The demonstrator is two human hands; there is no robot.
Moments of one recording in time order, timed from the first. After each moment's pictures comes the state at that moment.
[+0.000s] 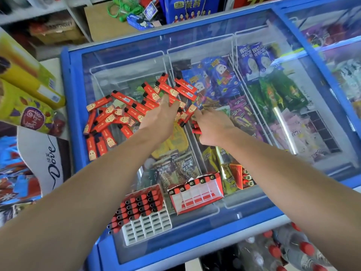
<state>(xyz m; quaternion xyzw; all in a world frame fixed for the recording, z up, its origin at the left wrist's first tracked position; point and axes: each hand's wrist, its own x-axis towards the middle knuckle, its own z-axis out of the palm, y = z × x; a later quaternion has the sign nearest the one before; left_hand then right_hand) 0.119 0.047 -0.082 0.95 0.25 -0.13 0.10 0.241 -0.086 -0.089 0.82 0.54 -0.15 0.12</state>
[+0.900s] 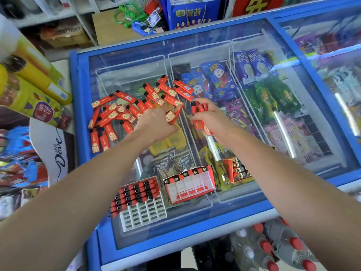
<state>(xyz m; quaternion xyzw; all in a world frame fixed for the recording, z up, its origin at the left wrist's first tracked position) 0.099 0.028 -0.051 0.88 0.38 -0.12 0.25 0.226 -0.109 -0.042 0.72 0.15 -0.47 -0.49</state>
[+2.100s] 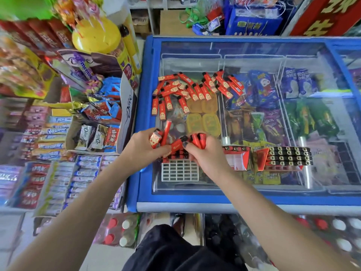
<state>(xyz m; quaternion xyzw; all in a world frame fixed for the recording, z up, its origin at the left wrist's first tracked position) -0.160 -0.037 0.013 0.75 0.44 0.08 0.48 0.010 -0.153 0.004 0.69 0.30 -0.47 -0.46</state>
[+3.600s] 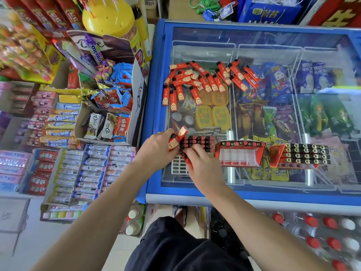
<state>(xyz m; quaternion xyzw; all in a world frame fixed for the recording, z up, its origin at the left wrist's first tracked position) -0.167 -0.044 -0.046 0.85 0.42 0.04 0.31 -0.036 -0.169 -0.083 0.73 0.64 -0.05 -0.23</state>
